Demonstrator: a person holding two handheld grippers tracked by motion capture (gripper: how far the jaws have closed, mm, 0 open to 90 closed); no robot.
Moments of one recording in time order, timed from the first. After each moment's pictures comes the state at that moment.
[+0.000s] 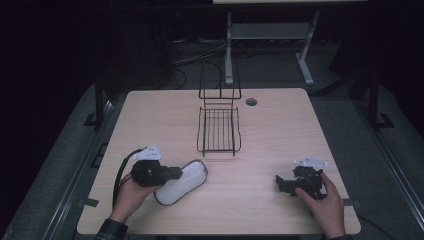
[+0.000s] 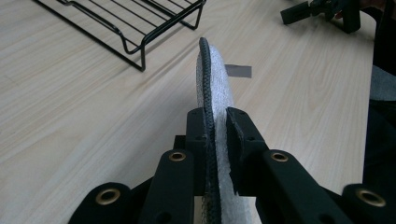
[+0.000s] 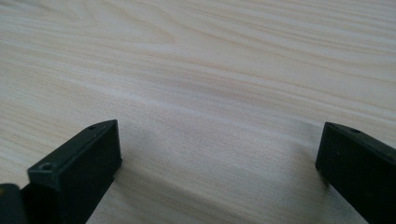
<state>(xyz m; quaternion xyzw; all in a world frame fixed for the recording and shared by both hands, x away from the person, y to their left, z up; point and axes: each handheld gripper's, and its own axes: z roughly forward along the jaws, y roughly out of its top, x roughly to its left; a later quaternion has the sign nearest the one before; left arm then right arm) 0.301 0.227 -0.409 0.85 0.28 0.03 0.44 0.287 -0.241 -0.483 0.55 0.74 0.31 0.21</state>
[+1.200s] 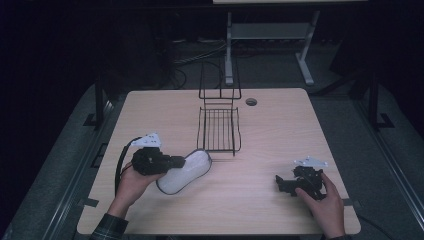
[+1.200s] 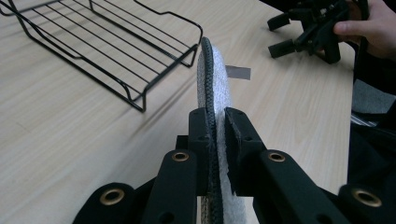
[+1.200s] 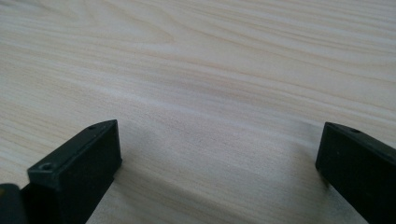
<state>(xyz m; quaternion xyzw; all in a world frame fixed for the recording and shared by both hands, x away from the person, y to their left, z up) 0.320 0.220 -0.379 0.84 0.28 0.02 0.46 0.287 -0.242 -0.483 0.55 0.74 0.31 0.21</state>
